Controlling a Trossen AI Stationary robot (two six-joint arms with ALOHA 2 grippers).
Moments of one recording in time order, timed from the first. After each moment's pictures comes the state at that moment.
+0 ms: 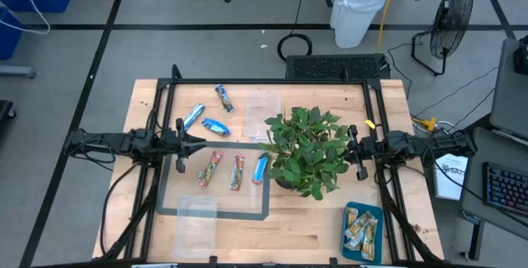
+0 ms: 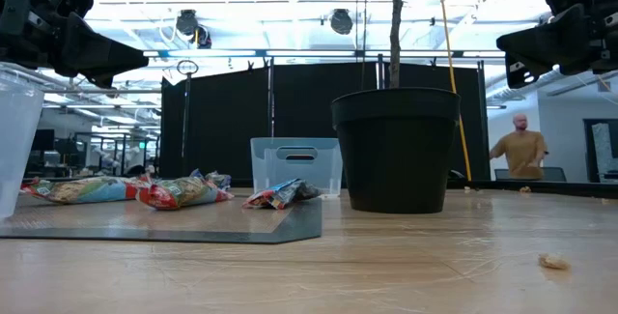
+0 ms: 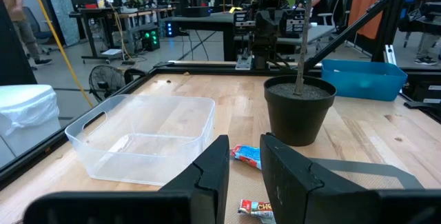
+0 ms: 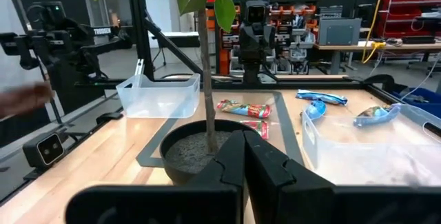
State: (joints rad) left arm -0.12 0.03 0.06 -0.09 -0.24 0.00; right arm 0.12 0.03 0.01 0.02 0.02 0.04
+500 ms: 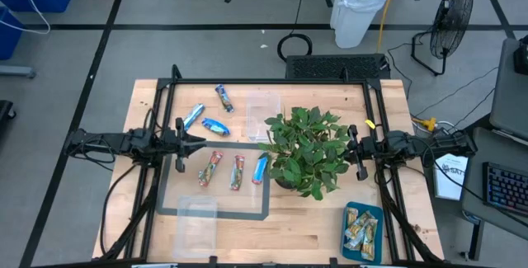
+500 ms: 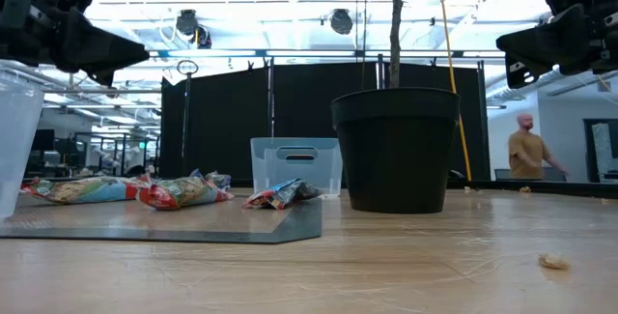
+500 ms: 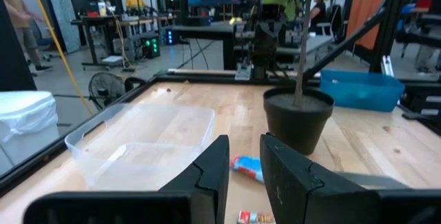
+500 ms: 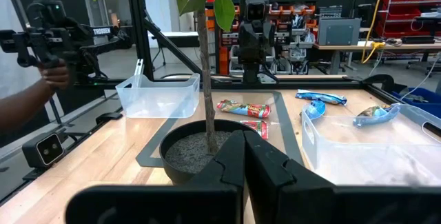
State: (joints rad) left arm -0.12 0.03 0.06 -0.05 -0.24 0.00; right arm 0.12 0.03 0.01 0.01 0.02 0.04
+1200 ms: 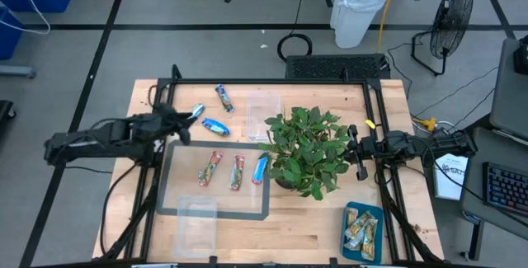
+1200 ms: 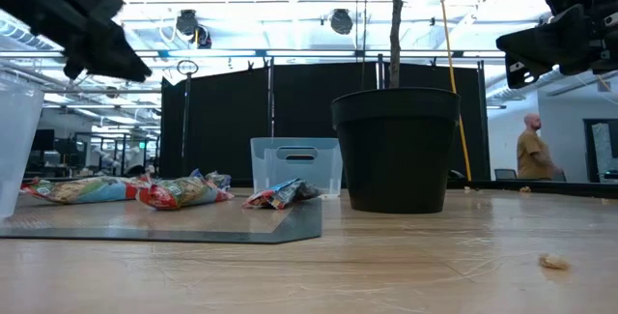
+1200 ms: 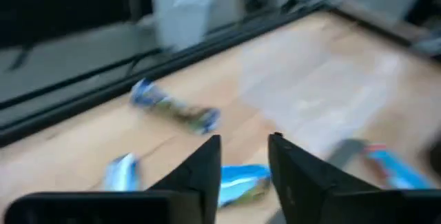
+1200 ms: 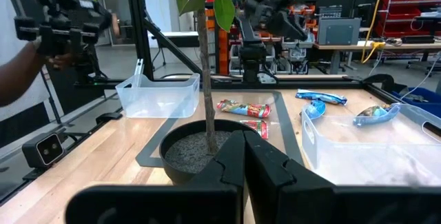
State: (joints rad) left arm 0.15 0.41 0.44 -0.55 -0.50 -0.45; right arm 0.12 0.03 0.01 0.01 0.03 0.04
